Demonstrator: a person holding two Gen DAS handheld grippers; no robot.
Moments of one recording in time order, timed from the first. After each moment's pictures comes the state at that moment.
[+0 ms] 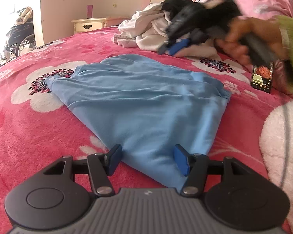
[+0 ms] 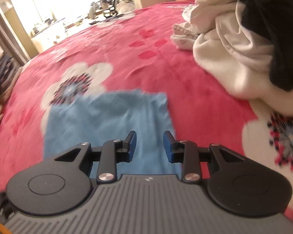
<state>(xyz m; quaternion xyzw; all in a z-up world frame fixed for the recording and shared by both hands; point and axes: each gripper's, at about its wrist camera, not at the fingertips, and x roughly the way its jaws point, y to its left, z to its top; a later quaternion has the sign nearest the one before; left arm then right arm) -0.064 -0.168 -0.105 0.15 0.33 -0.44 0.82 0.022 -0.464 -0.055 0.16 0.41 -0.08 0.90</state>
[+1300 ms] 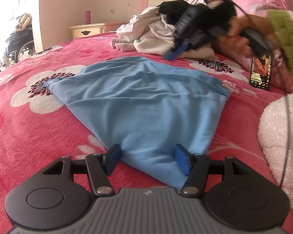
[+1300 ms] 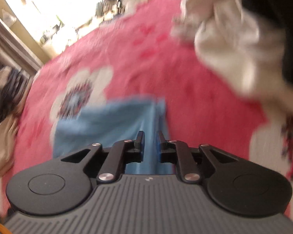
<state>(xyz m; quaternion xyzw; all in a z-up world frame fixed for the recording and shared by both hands) -0.067 -0.166 -0.113 0.16 0.31 -0.44 0.83 0.009 -0.499 -0.063 0.22 0.45 -0.01 0.86</state>
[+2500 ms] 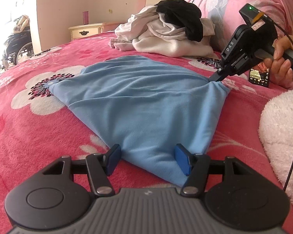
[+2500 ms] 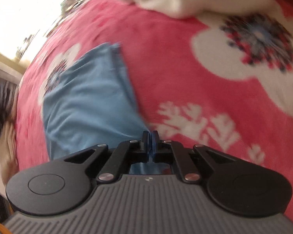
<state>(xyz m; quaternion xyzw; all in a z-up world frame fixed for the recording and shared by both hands) -0.067 -0.164 -0.113 0.17 0.31 -0.45 0.82 -0.101 -0.505 -0.088 0.35 0.46 -0.12 0.81</state>
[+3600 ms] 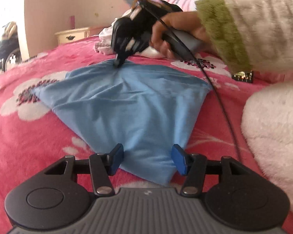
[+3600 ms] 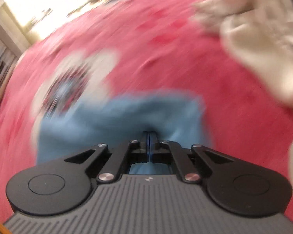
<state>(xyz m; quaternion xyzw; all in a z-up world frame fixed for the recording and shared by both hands) -0.086 -0.160 -0.111 0.16 0.30 -0.49 0.80 0.088 -0.441 -0.076 0.17 0.43 -0.11 0.88</state>
